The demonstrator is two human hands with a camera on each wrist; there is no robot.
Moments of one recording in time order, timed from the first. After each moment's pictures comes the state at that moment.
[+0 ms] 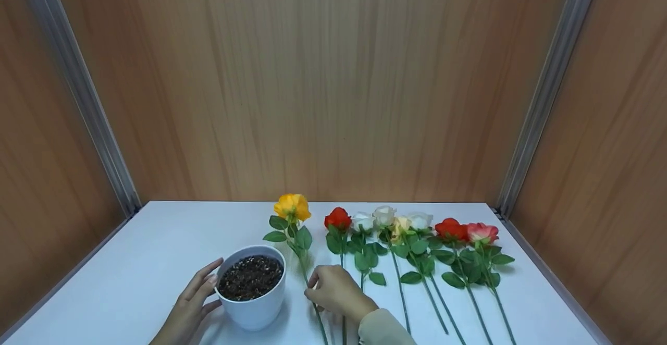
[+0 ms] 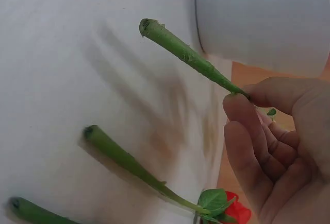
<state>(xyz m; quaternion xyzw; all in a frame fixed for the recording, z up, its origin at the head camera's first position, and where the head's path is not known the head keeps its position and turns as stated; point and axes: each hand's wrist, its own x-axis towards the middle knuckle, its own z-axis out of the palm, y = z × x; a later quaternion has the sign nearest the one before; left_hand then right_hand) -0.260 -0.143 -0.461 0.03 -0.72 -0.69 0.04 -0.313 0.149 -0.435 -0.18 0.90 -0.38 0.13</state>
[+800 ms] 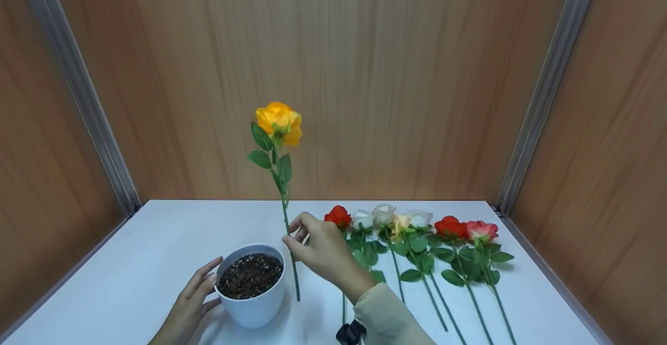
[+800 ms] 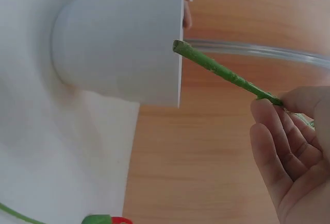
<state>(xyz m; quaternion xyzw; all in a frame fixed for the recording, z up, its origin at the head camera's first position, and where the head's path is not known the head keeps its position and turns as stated) -0.259 -0.143 -0.460 0.04 -0.73 -0.68 0.04 -0.292 0.132 -0.349 -0.28 0.84 -0.46 -0.08</state>
